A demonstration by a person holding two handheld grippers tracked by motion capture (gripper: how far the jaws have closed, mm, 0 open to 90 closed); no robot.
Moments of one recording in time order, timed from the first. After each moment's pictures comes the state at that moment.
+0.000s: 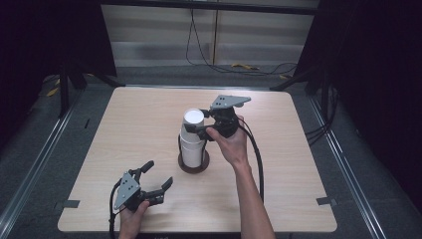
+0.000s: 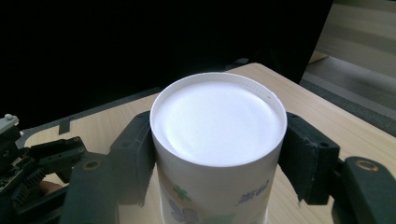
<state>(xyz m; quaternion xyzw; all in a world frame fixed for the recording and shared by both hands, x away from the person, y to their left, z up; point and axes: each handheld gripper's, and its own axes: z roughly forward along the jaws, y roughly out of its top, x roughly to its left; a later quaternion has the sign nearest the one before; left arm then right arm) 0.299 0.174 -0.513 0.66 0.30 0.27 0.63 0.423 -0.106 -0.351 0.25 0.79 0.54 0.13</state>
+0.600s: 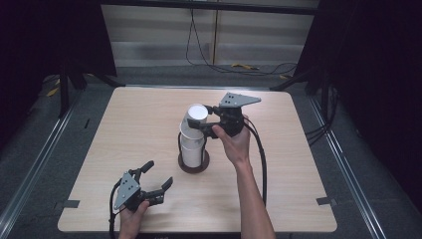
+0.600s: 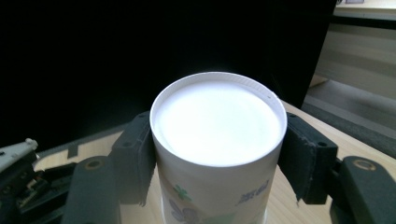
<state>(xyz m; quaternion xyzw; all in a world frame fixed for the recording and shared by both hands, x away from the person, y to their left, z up) 0.299 0.174 -0.513 0.66 0.29 0.27 0.64 0.419 -0.119 -0.345 0.24 0.76 0.59 0.13</state>
